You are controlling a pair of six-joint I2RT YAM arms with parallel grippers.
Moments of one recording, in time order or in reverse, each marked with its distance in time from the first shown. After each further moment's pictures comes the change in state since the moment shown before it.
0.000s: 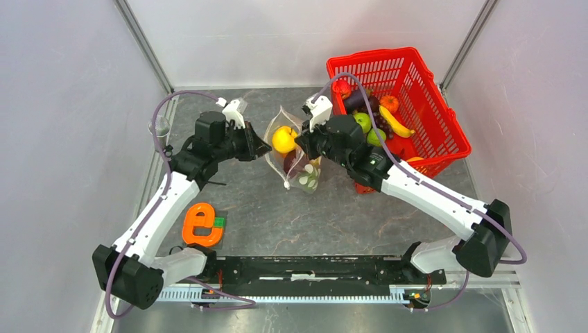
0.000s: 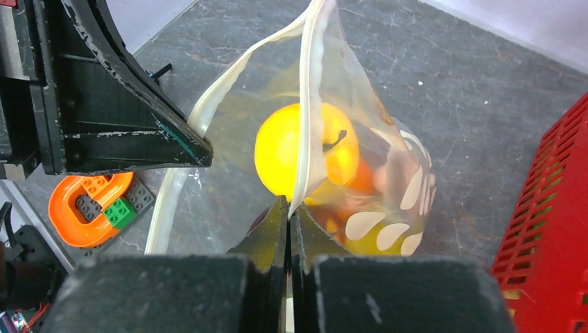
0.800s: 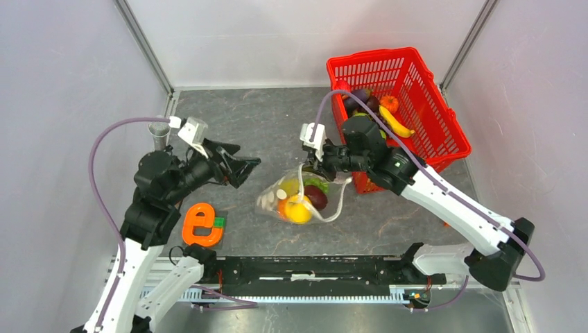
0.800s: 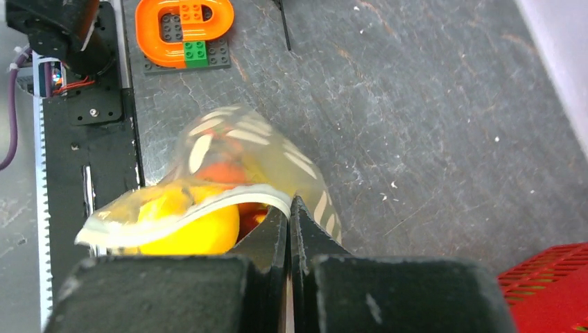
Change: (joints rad) left arm 0.000 -0.433 0.026 -0.055 0.023 0.155; right arm -0.026 -0.102 0.081 -0.372 -0.505 -0.488
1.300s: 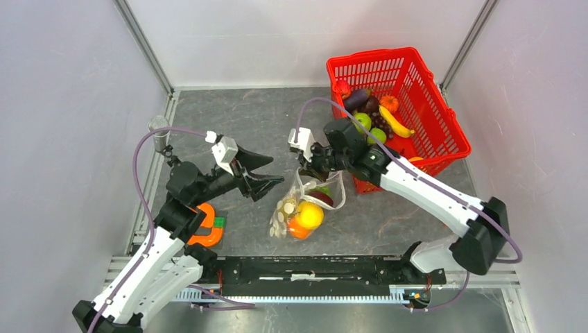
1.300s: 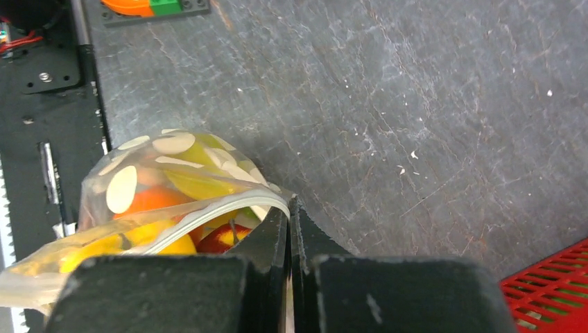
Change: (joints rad) left arm -0.082 -0.028 -0.408 0.572 0.275 0.018; right arm -0.028 0.077 -0.080 0.037 -0.007 -0.056
